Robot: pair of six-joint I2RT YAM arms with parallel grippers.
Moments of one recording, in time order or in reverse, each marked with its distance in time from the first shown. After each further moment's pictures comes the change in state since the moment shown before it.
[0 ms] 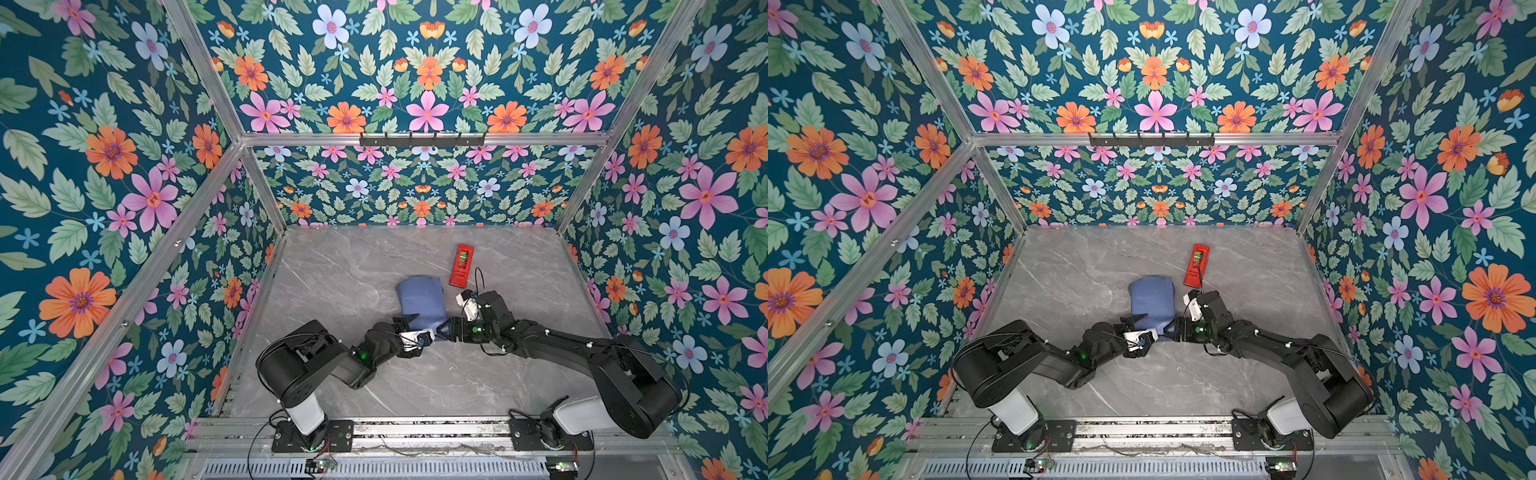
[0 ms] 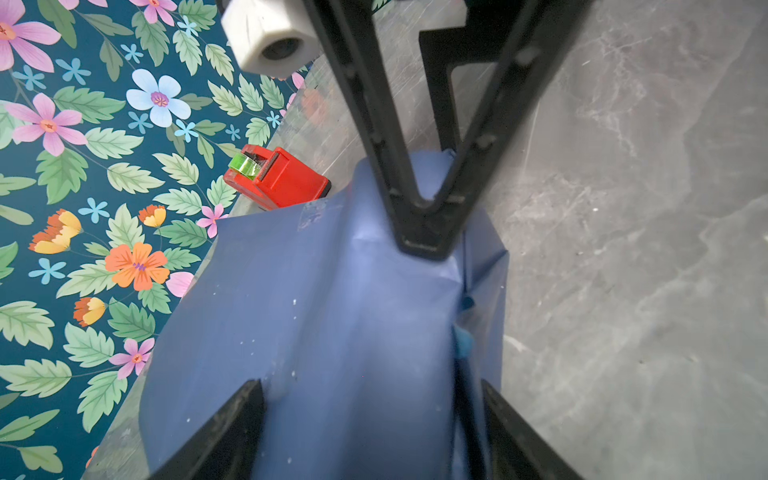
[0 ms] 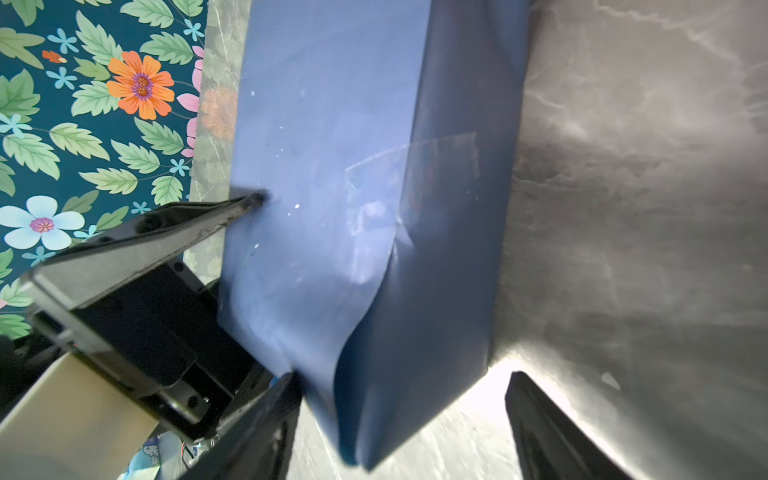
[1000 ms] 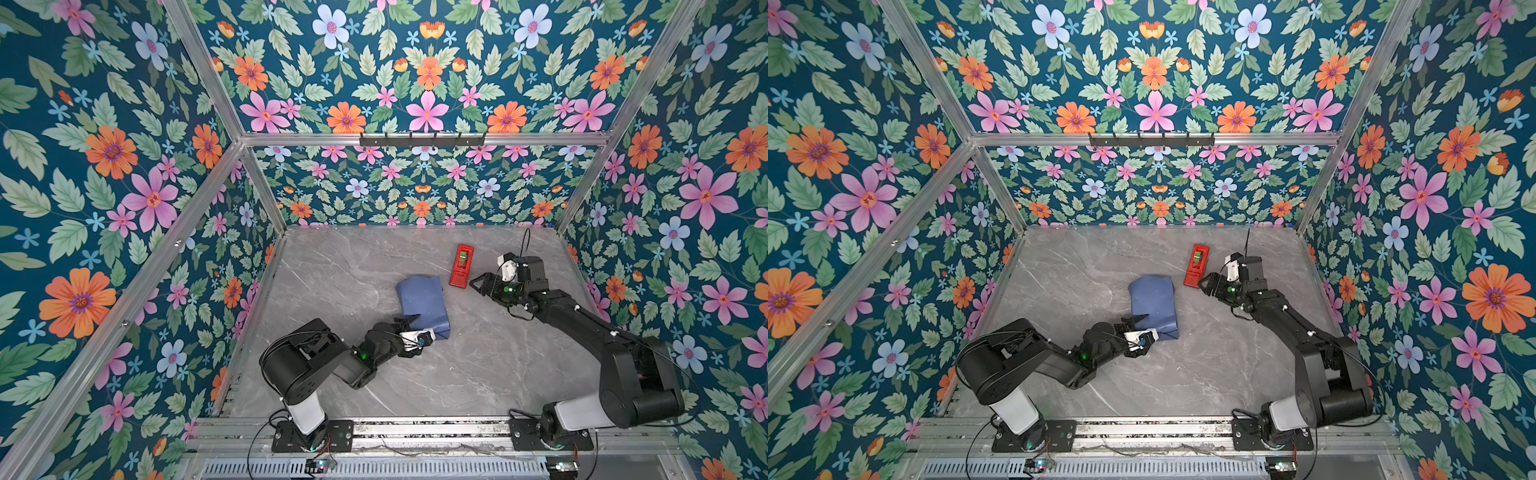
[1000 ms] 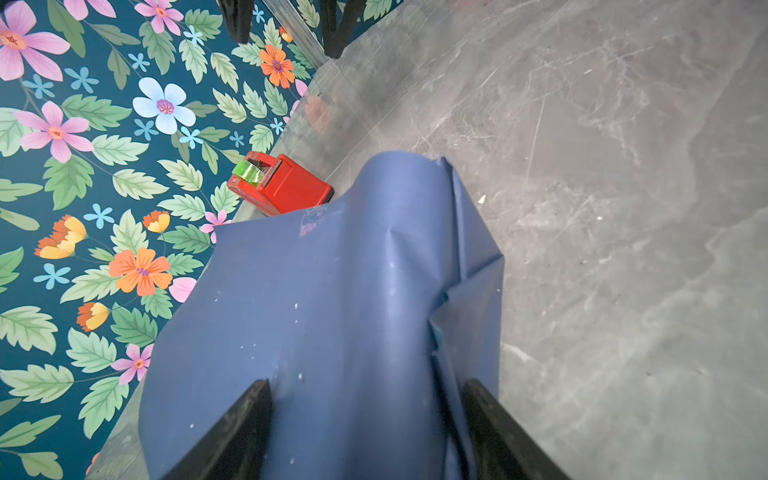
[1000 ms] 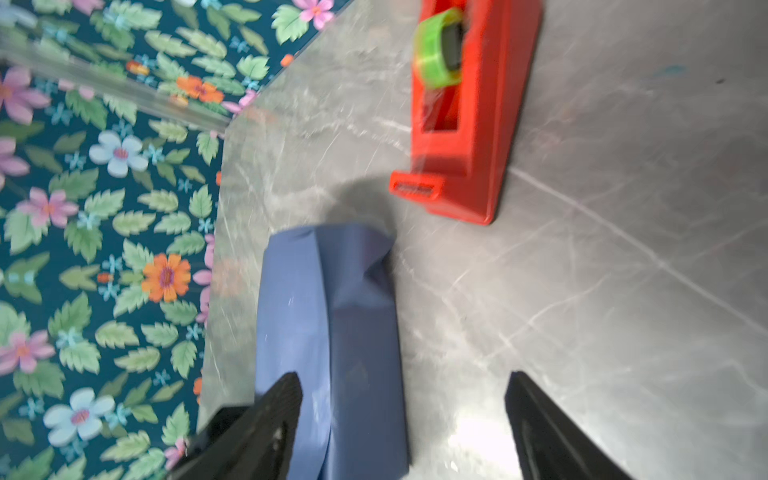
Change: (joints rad) left arm 0.000 0.024 0.003 0.037 0.002 0.000; right arm -0.399 0.088 0.303 -0.179 -0.050 -0.001
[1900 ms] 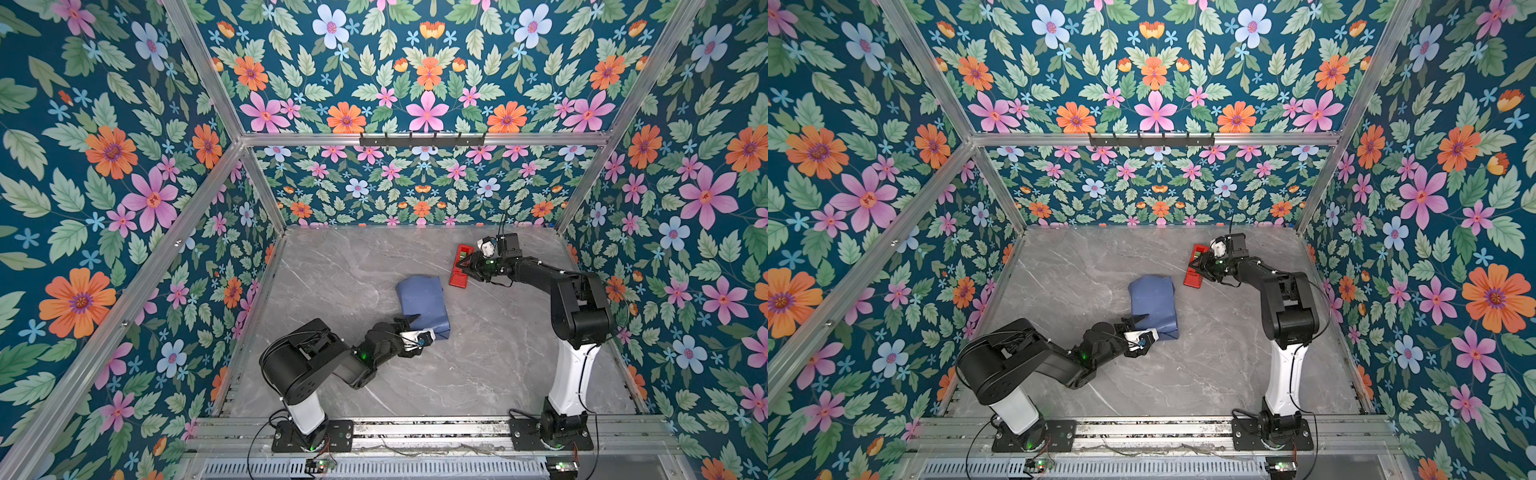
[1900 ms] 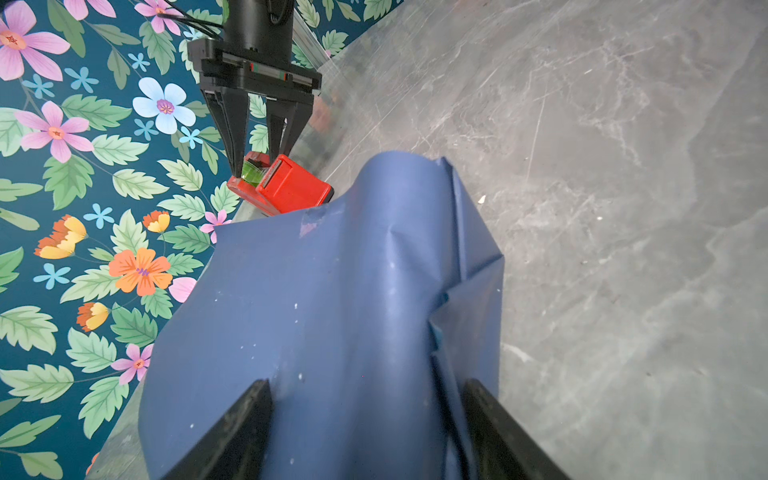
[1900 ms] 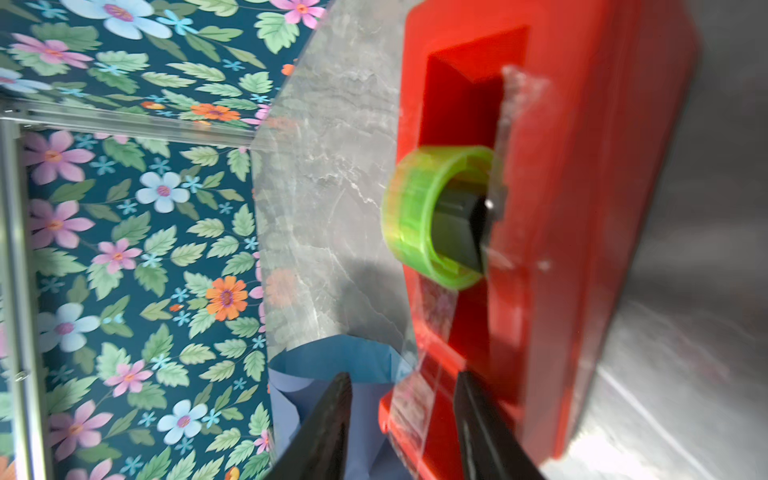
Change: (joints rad) left arm 0.000 0.000 0.000 0.000 0.000 0.000; right arm -0.021 0.557 0.459 0.030 -0.227 0.067
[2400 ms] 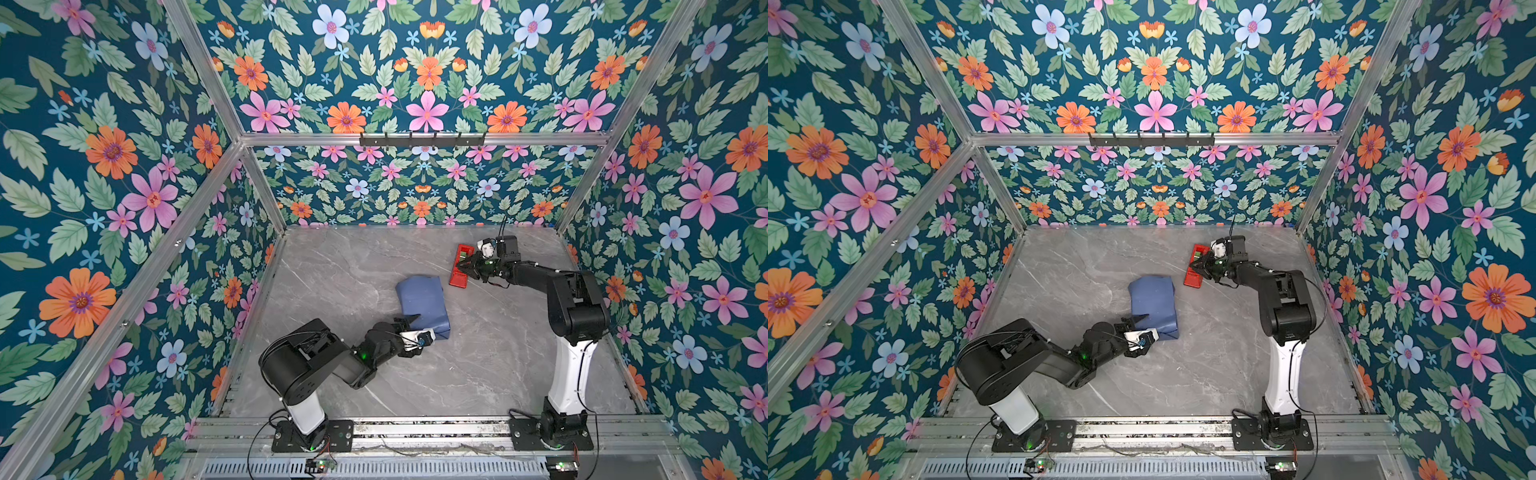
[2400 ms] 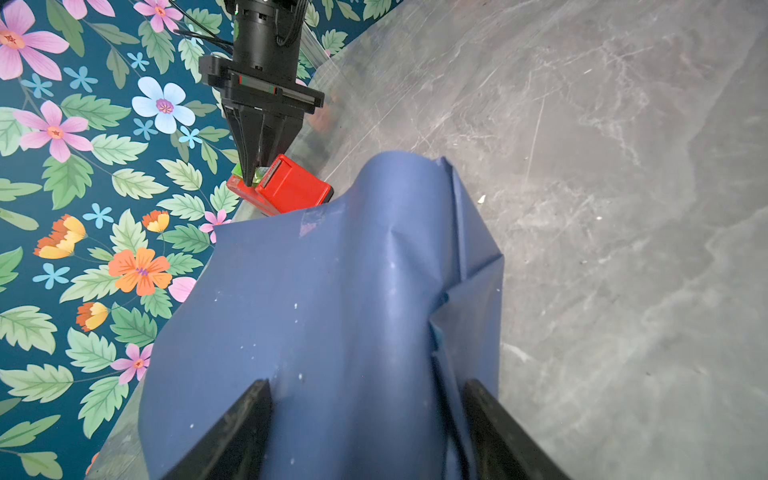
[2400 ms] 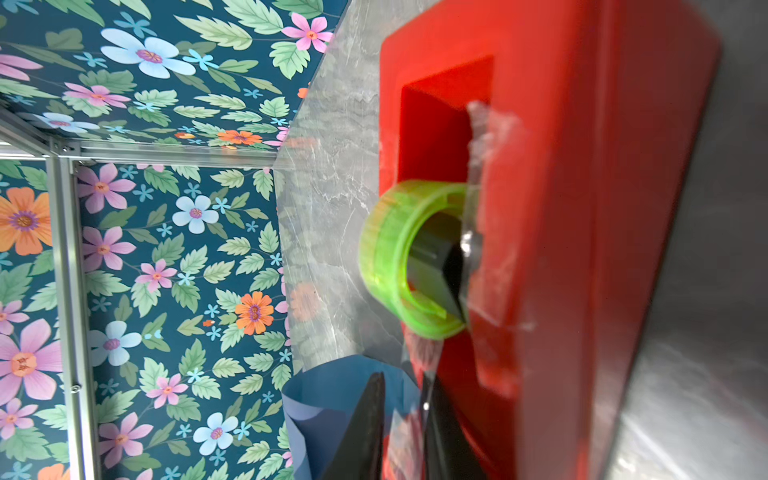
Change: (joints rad) left arm 0.000 -0.005 0.000 -0.007 0.000 0.000; right arm -0.002 0.032 -0.034 0.139 -0.018 0.134
